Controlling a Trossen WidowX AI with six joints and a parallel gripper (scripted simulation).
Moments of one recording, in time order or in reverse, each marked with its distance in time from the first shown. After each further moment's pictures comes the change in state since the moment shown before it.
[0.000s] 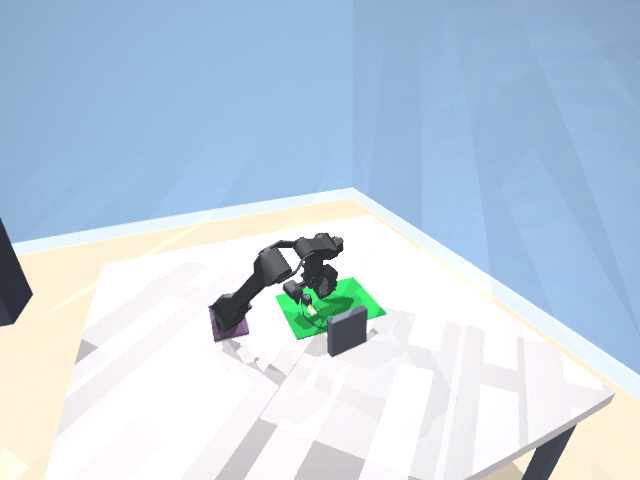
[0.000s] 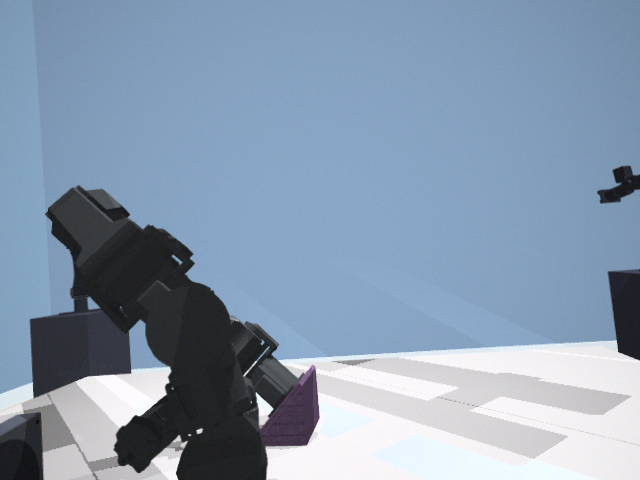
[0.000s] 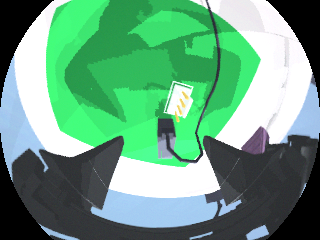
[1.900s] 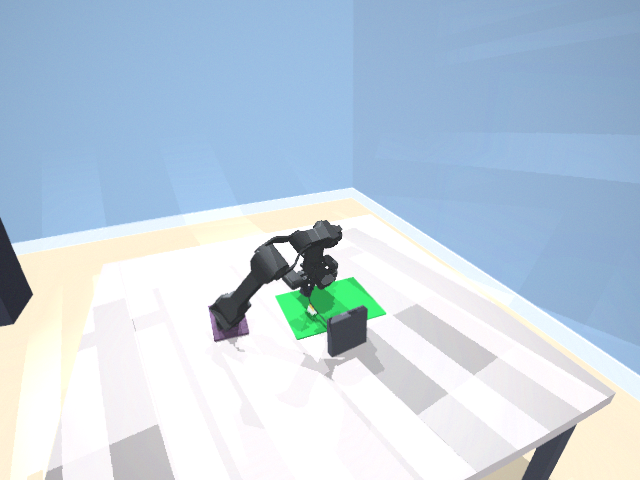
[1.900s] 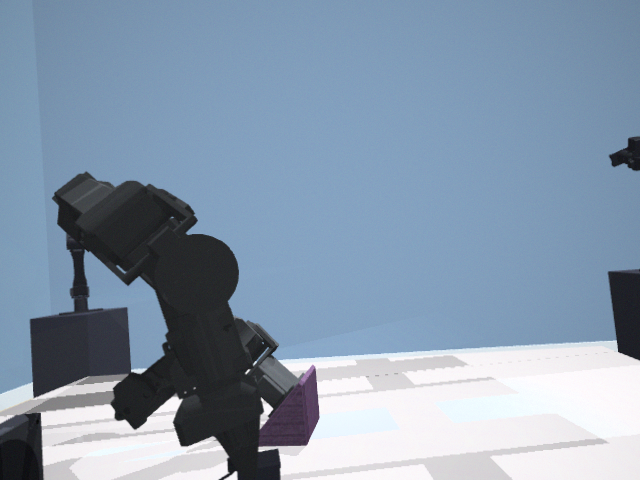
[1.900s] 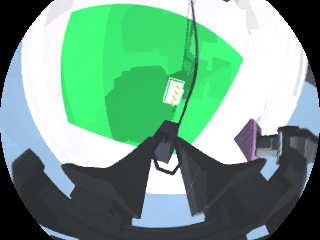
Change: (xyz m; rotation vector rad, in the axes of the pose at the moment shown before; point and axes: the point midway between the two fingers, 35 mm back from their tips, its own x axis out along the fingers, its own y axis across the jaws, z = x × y) arm -0.034 0.001 -0.008 -0.007 -0.007 -0.008
